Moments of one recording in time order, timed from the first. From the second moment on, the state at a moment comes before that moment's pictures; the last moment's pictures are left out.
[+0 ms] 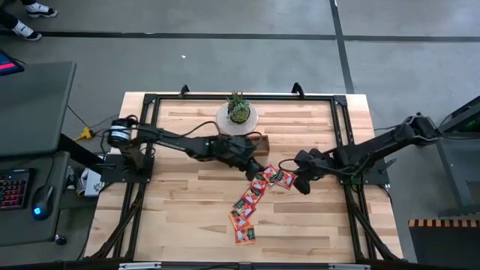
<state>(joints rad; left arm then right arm) -0.03 1.77 1.17 0.18 0.13 -0.82 0.28 1.12 0.61 -0.55 0.23 0.87</state>
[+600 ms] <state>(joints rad) -0.02 2.01 1.45 0.10 0.23 -0.84 0.35 1.12 0.32 -0.07 0.24 0.91</state>
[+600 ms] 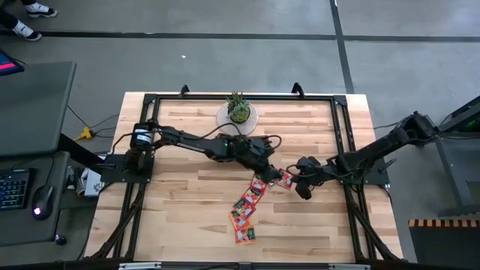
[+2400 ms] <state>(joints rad) -0.07 2.16 1.44 0.12 0.24 -1.07 0.30 1.36 0.21 0.30 0.17 0.97</state>
